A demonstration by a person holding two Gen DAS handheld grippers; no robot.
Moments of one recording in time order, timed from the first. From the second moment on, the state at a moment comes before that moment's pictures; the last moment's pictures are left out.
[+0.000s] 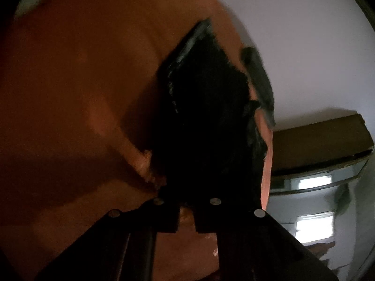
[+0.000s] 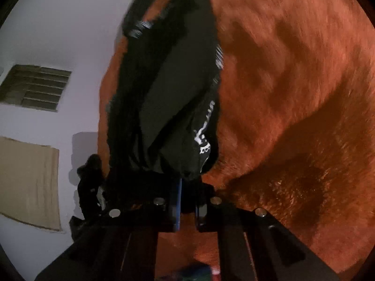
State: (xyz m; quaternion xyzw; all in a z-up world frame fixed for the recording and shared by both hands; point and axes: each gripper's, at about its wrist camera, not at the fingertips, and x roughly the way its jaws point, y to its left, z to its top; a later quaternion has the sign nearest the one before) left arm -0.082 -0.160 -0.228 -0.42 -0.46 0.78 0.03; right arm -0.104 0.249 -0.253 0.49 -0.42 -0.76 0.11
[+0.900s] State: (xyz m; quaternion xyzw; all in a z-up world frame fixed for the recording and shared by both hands) left arm -0.108 -0.143 -0.290 -0.48 -0.52 0.70 0.07; right arm -0.125 0.247 -0.285 0.52 -0.46 -0.70 0.19
